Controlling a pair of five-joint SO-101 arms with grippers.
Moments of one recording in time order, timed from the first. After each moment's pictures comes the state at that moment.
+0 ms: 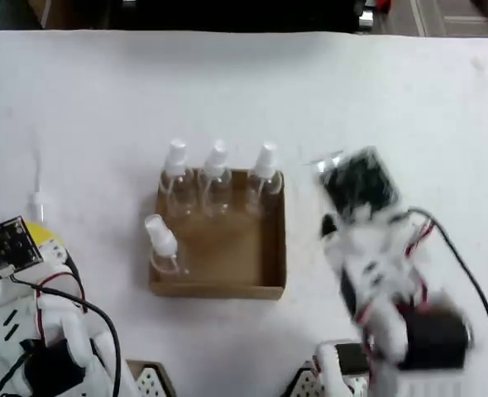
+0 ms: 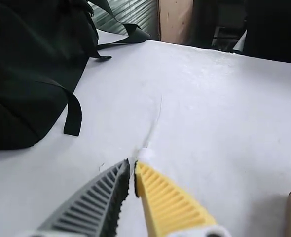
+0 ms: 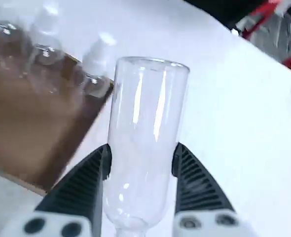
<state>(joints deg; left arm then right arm) -34.8 -104.6 76.2 61.8 -2.2 -6.9 -61.8 21.9 90.4 26.9</state>
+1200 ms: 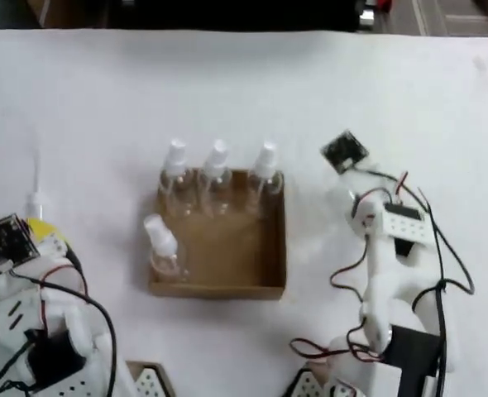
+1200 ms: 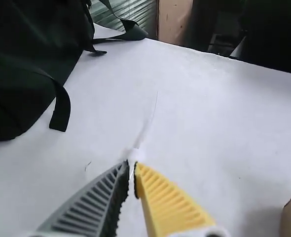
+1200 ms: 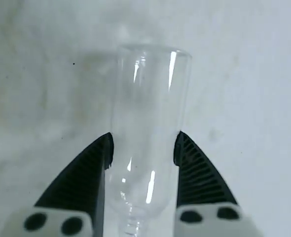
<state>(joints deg) -33.9 -104.5 83.8 54.1 2.5 10.3 -10.0 49.3 30.8 52.4</state>
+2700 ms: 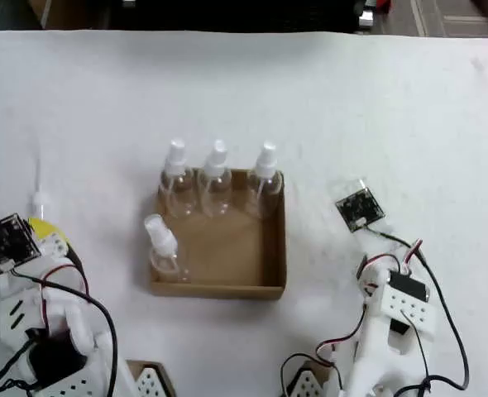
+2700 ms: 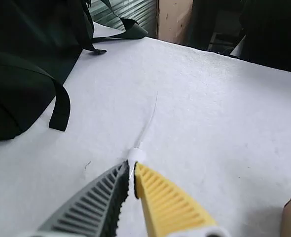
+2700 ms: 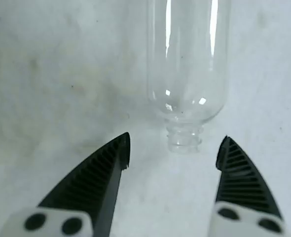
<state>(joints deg) -33.9 -104.5 83.9 54.1 2.5 20.3 -47.7 78.4 37.8 51.7</state>
